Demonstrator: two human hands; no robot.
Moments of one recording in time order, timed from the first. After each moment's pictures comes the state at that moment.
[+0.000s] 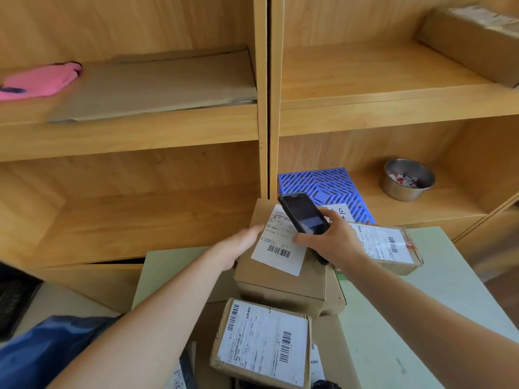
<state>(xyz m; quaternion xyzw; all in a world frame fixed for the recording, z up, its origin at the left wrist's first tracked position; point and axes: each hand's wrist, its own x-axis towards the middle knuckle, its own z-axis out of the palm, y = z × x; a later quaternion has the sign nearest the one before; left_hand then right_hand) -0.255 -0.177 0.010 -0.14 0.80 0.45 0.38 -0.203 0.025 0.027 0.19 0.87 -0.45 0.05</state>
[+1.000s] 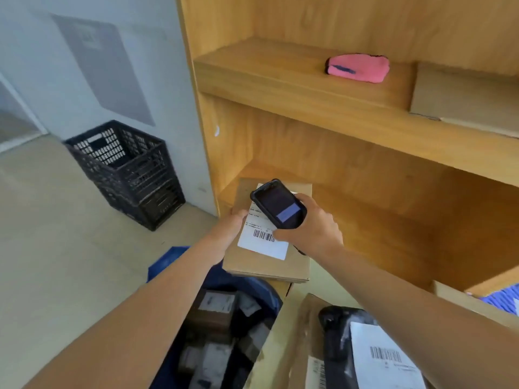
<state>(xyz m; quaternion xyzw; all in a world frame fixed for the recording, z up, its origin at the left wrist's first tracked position) -0.151 -0.634 0.000 -0.36 0.68 0.64 0.04 -0.206 -0.451 0.054 -0.18 0.92 -0.32 0.13</state>
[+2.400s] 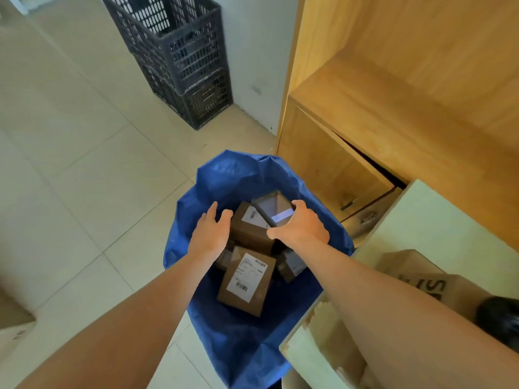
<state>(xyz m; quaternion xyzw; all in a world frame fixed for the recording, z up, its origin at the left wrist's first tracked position) 0.028 -0.715 -0.221 -0.57 0.68 0.46 0.06 -0.107 -0.583 -0.176 -0.15 0.92 -0.12 0.35</state>
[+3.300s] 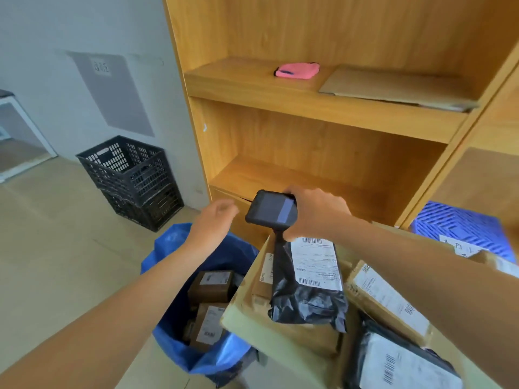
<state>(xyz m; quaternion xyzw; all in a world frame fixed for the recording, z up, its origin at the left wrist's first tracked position) 0.043 -0.481 0.085 -0.29 0.81 0.50 -0.08 -0.056 -0.290 0.139 -0.31 0.94 -0.07 0.08</state>
